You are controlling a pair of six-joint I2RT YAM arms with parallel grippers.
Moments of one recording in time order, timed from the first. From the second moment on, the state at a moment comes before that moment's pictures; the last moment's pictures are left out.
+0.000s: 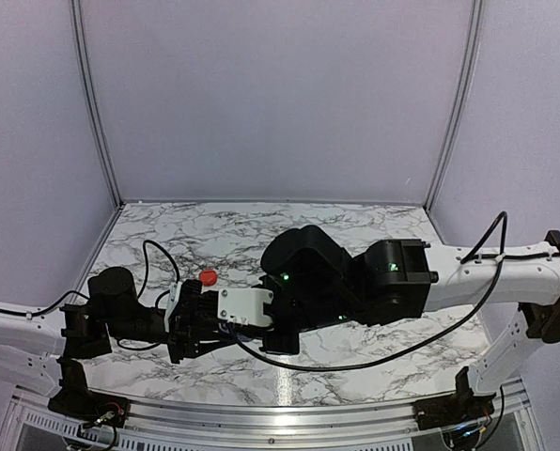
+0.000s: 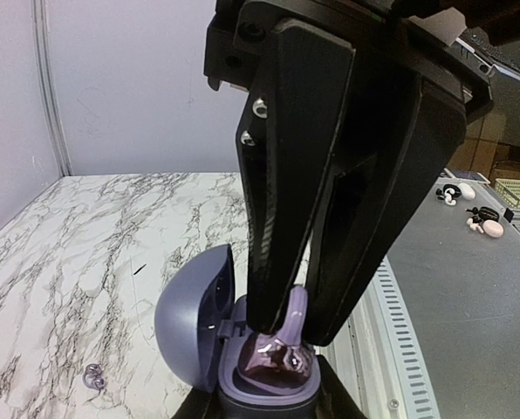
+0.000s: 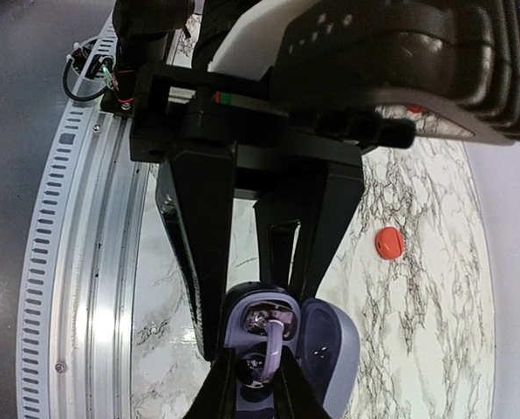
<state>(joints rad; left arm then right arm) -1.06 1.01 0.38 0.50 0.46 0.05 1.40 1.58 1.45 -0.57 0.09 -0.37</state>
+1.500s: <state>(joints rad) -1.06 1.01 0.38 0.50 0.44 0.05 1.33 1.53 1.44 -0.57 -0.08 -0.32</state>
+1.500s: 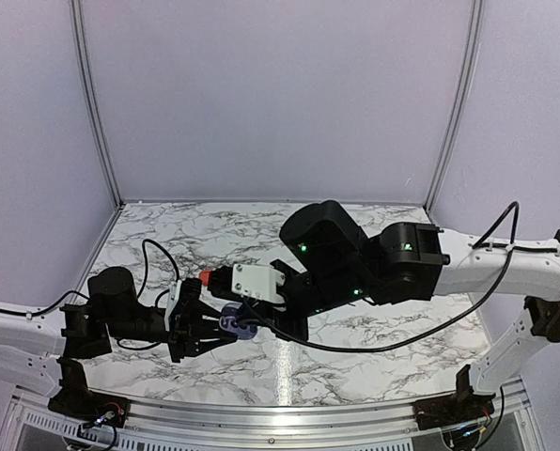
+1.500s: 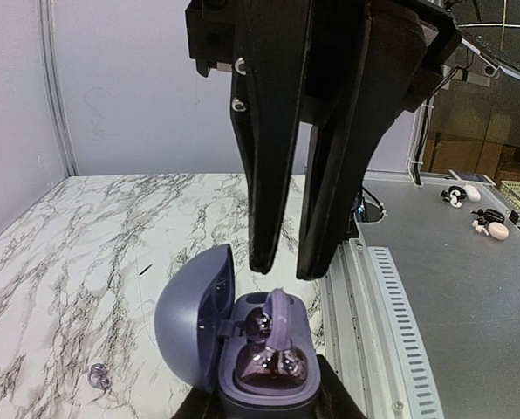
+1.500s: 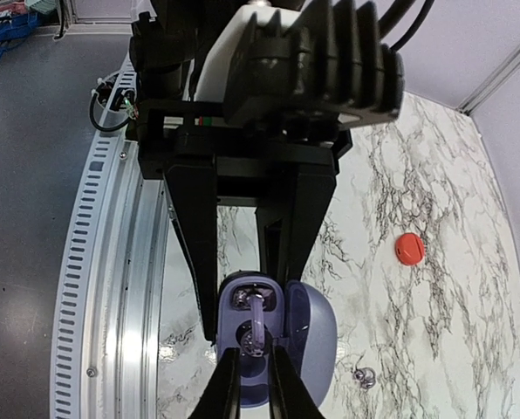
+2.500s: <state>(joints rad) -1.06 1.01 0.38 0.51 0.44 0.05 1.32 1.57 1.44 -0.58 -0.08 -0.33</state>
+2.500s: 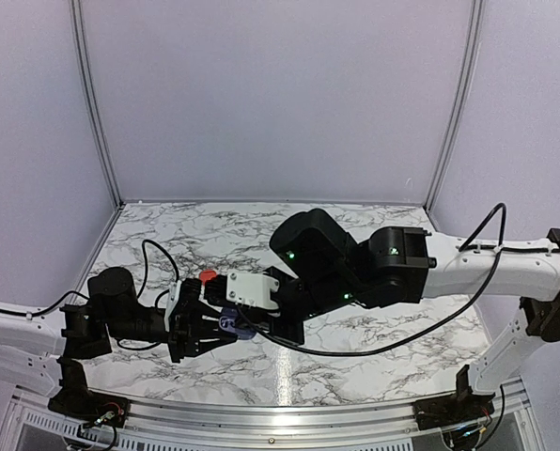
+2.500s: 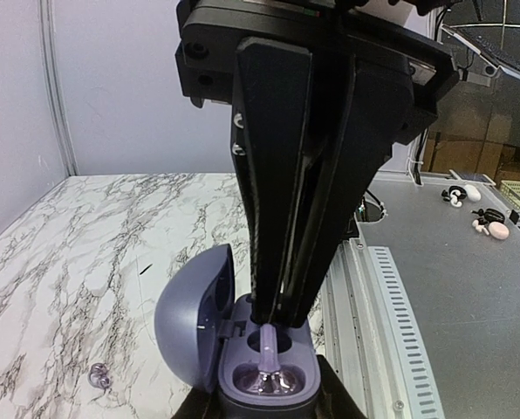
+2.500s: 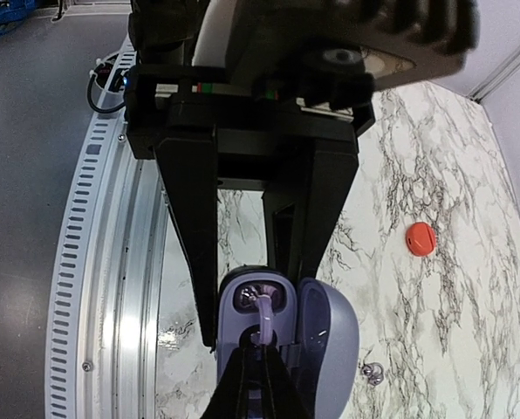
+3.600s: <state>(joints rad) -0.97 0.94 0.27 0.64 0.34 -0.09 0.74 1.75 1.35 -0.39 -0.29 -0.26</state>
